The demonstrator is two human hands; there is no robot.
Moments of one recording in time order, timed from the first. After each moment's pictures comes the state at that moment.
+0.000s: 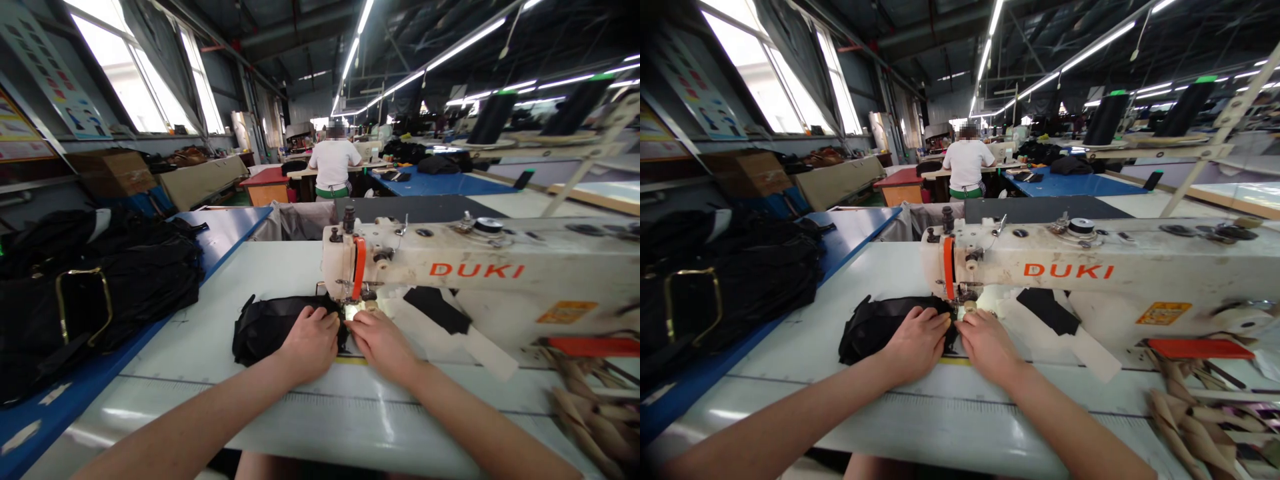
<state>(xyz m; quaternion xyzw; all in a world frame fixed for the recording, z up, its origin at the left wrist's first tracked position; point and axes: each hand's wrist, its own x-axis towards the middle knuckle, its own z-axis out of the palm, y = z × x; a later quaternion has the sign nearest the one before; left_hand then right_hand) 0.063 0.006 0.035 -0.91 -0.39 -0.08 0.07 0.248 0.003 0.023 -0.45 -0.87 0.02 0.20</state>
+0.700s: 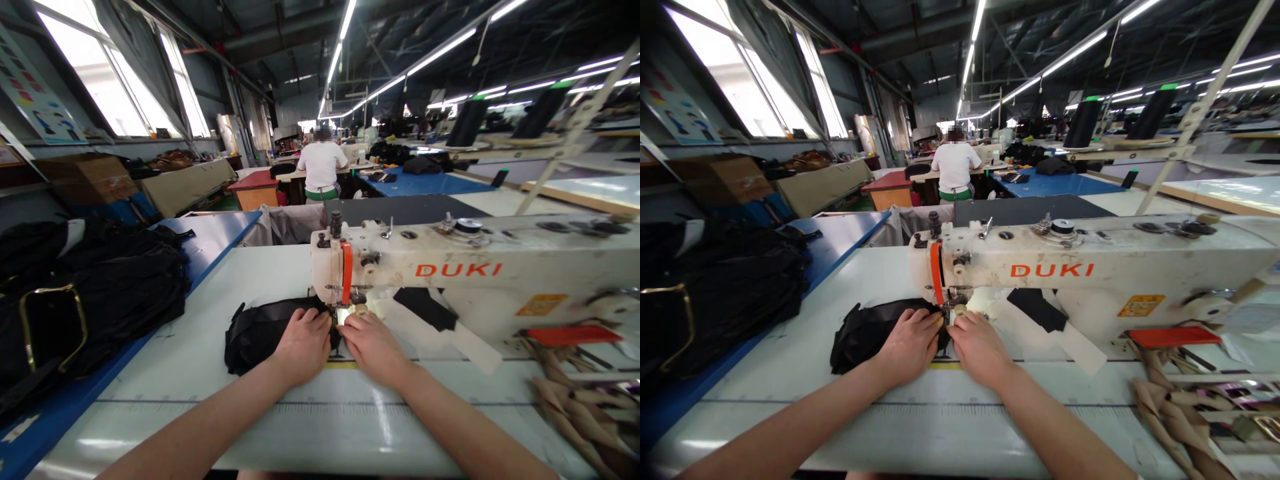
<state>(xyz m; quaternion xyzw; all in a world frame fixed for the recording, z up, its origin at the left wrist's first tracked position) 0.063 0.017 0.028 -0.91 -0.39 -0.12 0.07 0.244 0.001 0.024 -0.46 -0.87 -0.02 0.17</state>
